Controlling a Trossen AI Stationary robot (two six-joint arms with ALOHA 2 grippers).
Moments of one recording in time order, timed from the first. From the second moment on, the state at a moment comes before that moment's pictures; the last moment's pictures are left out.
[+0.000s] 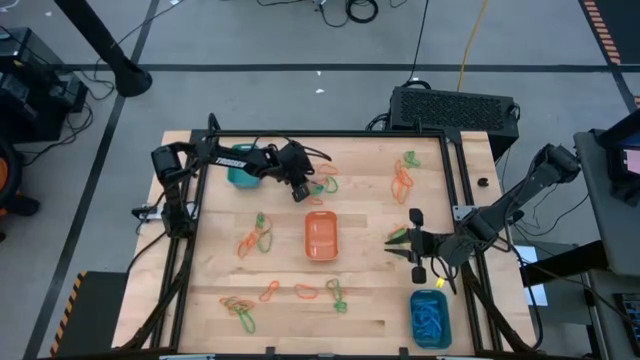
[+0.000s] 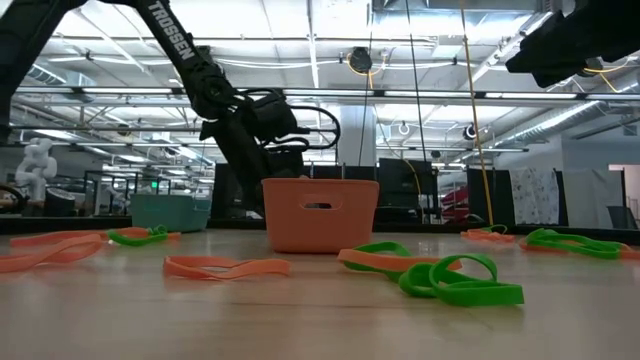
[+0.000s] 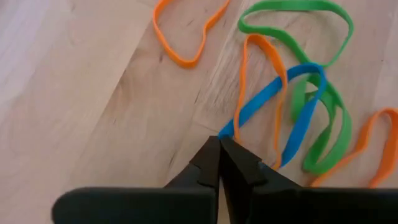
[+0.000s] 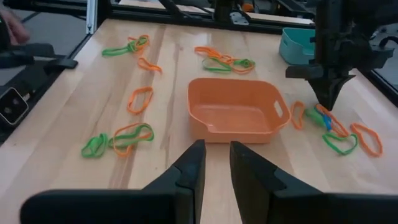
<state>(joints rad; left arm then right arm) 0.47 1.90 0.98 -0.12 0.11 0.06 0.65 0.94 0.49 -0.08 0.63 0.28</state>
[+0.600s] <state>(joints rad) 0.31 1.59 0.97 -0.28 -0.15 0.12 0.53 0.99 0.49 -0.04 0.82 0.25</state>
